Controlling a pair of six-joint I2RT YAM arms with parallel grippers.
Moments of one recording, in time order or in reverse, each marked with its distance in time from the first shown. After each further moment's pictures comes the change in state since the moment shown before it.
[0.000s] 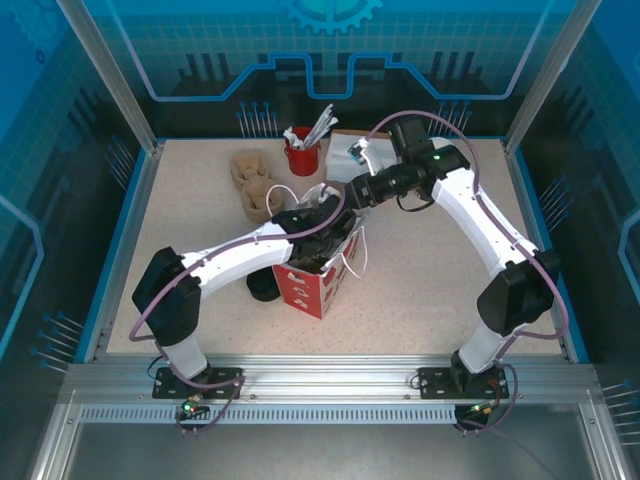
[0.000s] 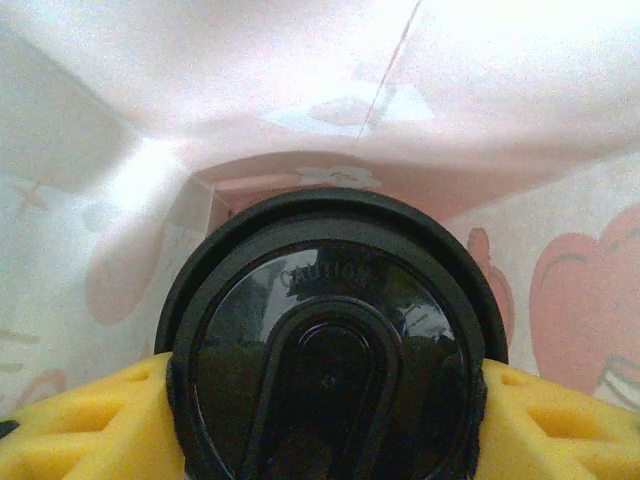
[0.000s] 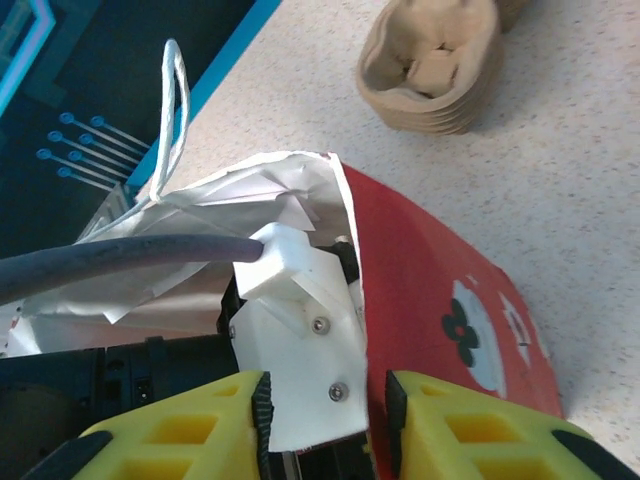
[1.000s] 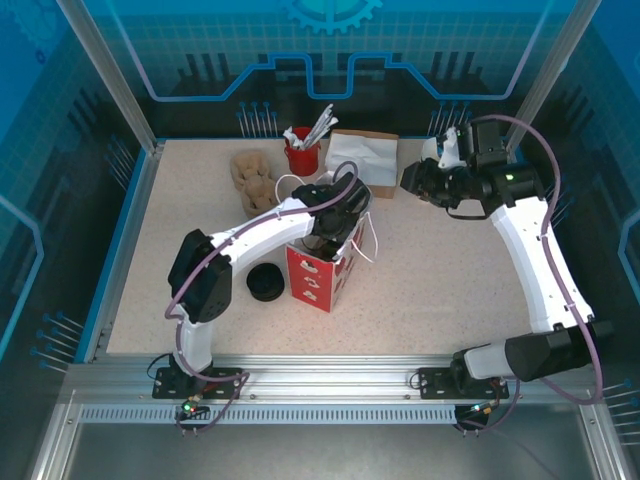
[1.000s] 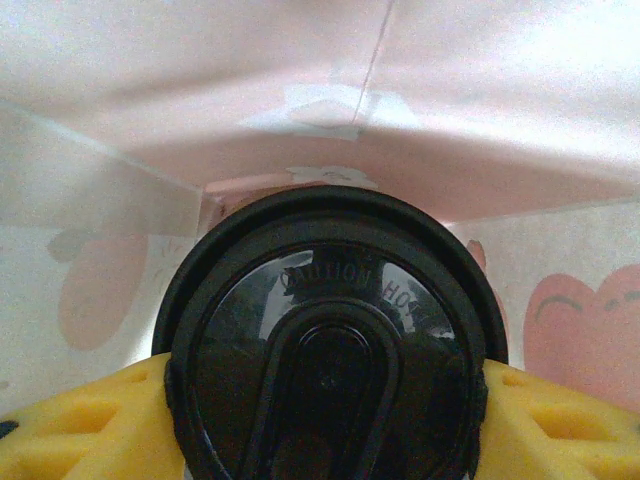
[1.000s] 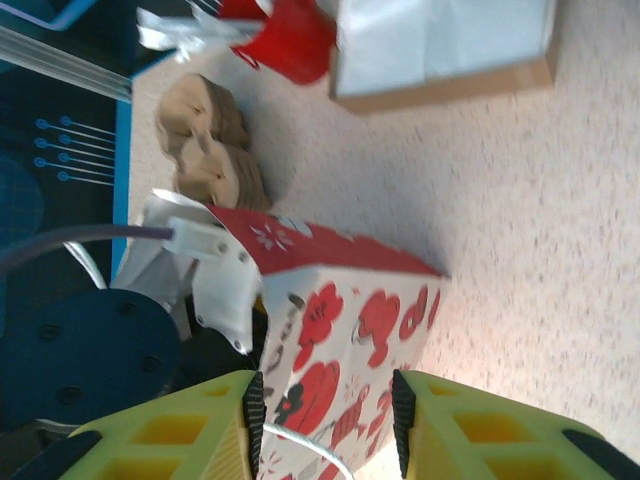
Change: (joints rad) left arm 0.043 0.236 0.338 -0.219 0.088 -0.016; right arm -0.188 -0.301 -0.086 -0.130 0.334 0.599
